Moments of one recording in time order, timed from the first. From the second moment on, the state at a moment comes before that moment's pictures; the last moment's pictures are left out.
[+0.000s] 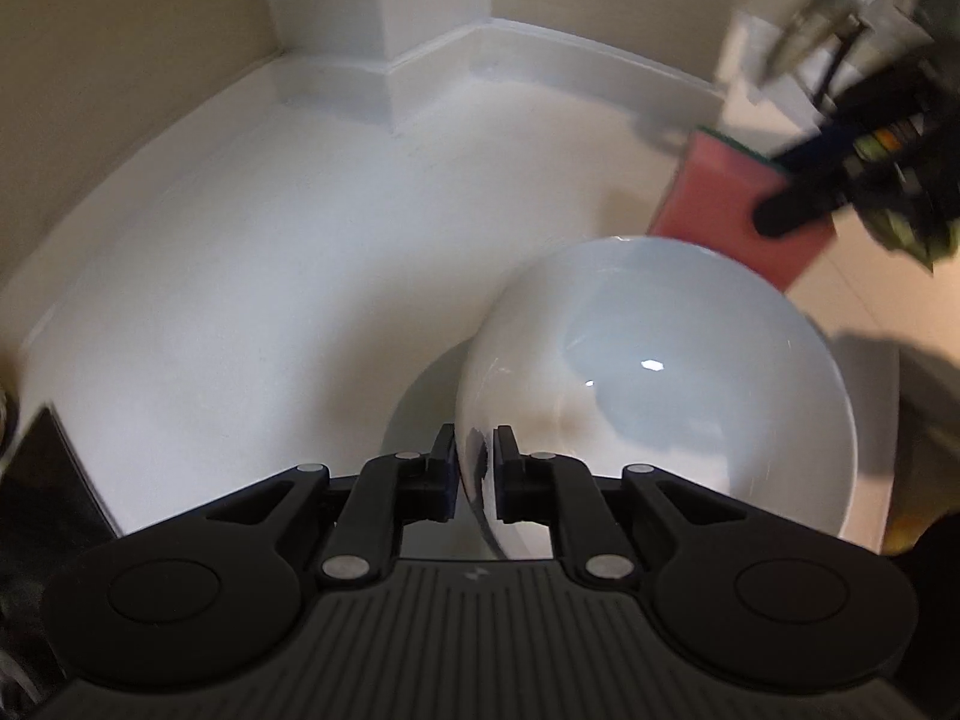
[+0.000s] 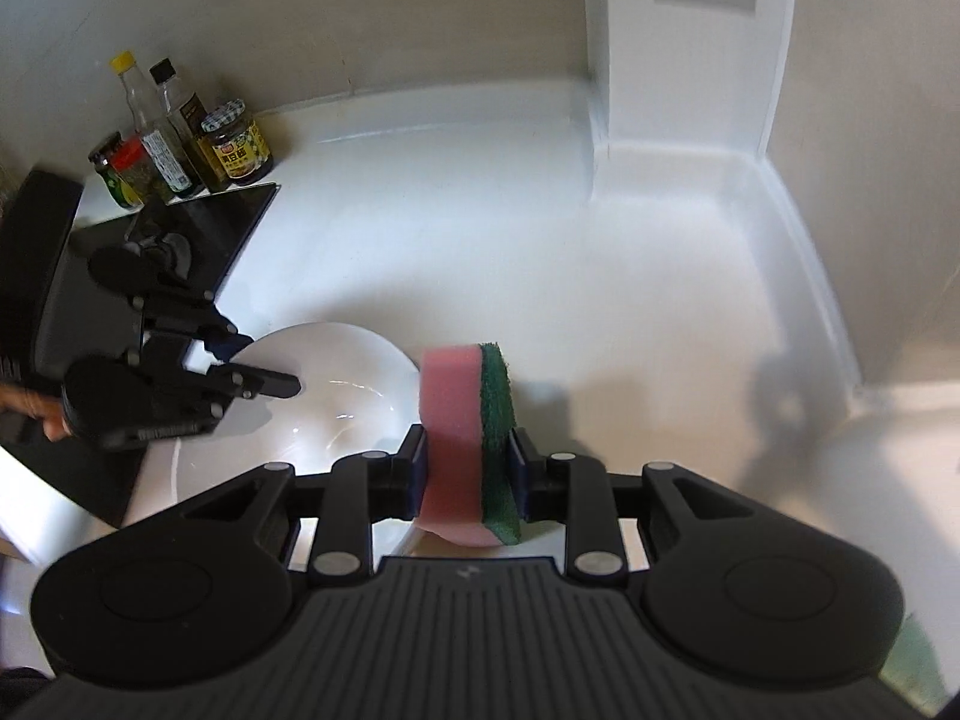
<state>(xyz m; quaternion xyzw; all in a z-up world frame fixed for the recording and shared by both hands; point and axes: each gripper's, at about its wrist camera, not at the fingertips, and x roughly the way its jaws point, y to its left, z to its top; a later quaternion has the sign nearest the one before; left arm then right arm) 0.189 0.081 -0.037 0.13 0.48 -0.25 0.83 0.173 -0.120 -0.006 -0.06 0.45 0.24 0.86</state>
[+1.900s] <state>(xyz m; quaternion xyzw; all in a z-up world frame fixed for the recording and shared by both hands) 0.186 0.094 -0.032 0.02 0.57 -0.14 0.81 0.187 -0.160 -0.019 0.01 0.39 0.27 0.88</state>
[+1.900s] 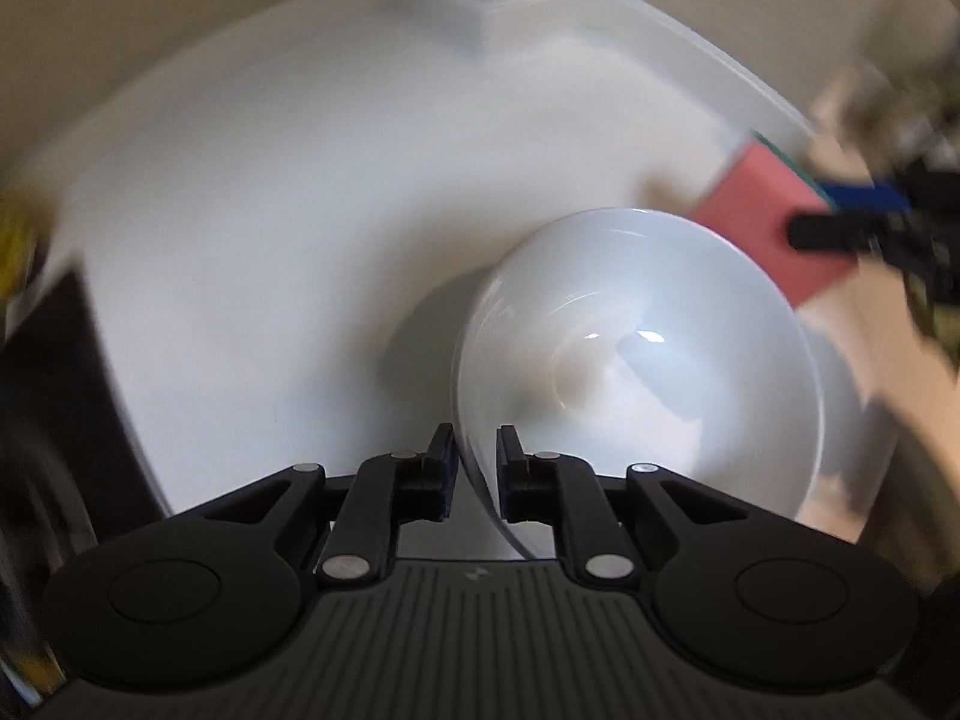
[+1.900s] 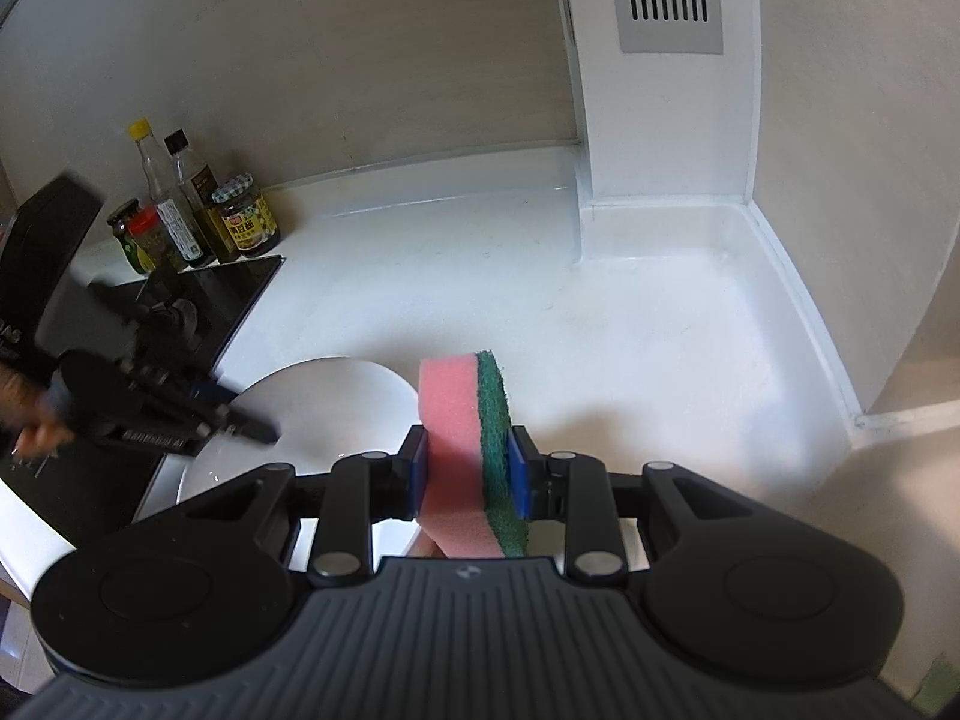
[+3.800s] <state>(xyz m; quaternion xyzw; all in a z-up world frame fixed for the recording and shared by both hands) 0.149 0.101 -0.029 0.07 0.53 -0.14 0.83 0.158 -0.157 -0.013 -0.02 0.40 0.31 0.87</state>
